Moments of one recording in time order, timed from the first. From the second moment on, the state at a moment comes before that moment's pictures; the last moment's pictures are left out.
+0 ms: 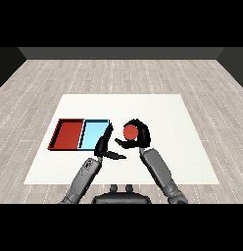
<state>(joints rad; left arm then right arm) -0.22 0.00 -0.38 -1.41 0.09 0.20 -0.25 -0.39 0.00 0.34 -1.51 -0.13 -0.38 -0.30</state>
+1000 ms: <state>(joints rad) -0.33 0.00 -0.52 -1.28 0.25 0.29 -0.31 -0.39 0.00 0.47 -1.52 -0.24 -0.44 -0.35</state>
